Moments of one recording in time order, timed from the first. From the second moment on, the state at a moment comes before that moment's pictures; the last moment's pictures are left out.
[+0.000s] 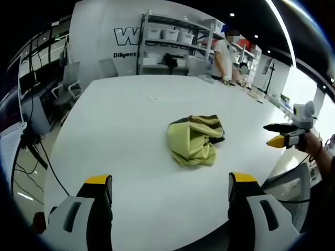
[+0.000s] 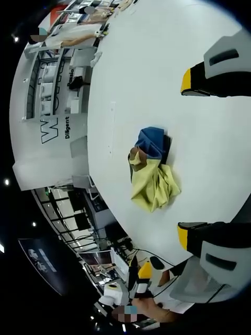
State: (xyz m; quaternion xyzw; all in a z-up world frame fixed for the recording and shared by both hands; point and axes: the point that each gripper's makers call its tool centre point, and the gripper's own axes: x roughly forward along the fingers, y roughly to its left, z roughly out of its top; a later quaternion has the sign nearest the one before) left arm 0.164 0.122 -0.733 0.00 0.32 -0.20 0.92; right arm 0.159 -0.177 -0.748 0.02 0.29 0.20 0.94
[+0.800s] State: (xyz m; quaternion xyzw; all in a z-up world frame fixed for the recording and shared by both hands) left arm 0.184 0.125 -0.740 0.00 0.33 -0.20 0.92; right arm 0.185 -0.166 -0.751 0.03 0.29 0.21 0.93
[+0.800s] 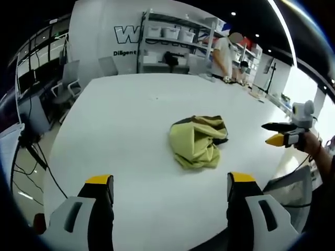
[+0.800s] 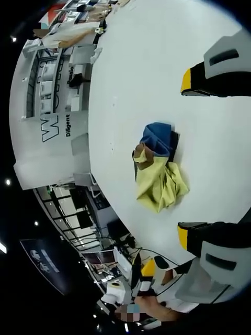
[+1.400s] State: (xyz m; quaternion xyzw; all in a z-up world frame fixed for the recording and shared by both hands) left arm 0.218 0.112 -0.742 -0.02 0.32 -0.21 0.92; right arm 0.220 -0.148 -0.758 0.04 0.29 0.23 0.93
